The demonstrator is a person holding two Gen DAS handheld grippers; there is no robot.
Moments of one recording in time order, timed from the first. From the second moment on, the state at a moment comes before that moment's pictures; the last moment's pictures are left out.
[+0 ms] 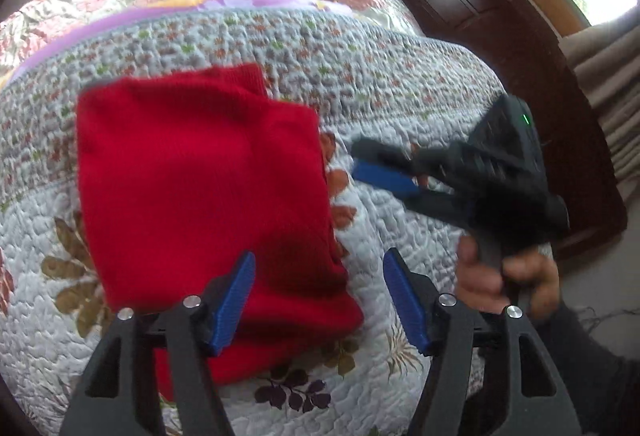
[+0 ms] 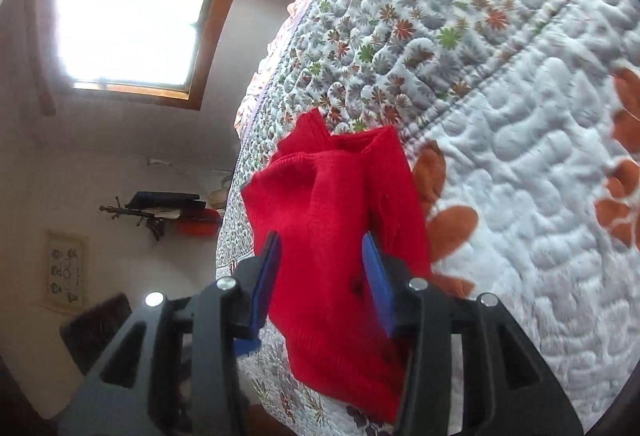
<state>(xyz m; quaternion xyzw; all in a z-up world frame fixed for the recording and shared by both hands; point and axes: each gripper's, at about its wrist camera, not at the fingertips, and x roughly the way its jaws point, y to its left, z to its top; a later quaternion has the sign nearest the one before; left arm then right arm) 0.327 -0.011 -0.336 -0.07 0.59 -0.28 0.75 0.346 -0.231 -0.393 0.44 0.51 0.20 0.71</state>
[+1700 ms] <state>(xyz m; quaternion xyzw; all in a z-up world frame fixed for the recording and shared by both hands) 0.310 0.059 -0.378 -0.19 0.62 -0.31 0.69 0.212 -0.196 -0.418 0.39 0.59 0.18 0.68</state>
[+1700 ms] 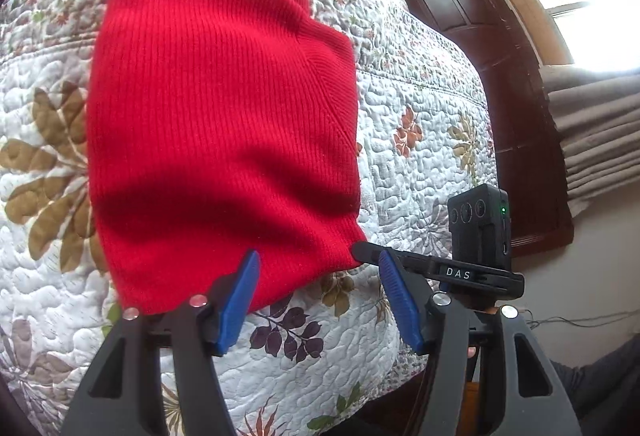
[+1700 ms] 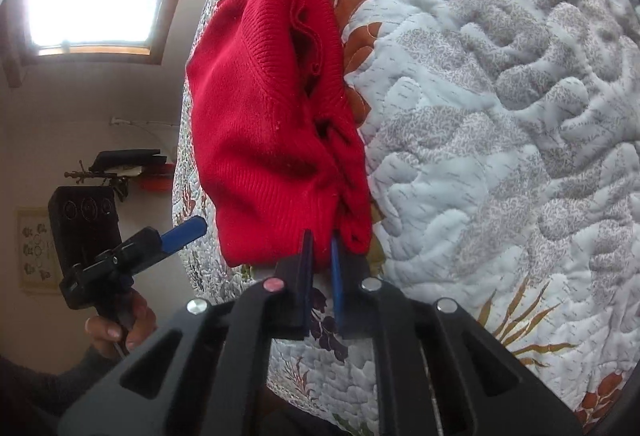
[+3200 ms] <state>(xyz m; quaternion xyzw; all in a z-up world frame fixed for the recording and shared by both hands) 0.305 0.181 -0.466 -0.35 0.63 -0.28 0.64 0.412 -0.220 -0.416 0.32 0.61 0.30 0.66</state>
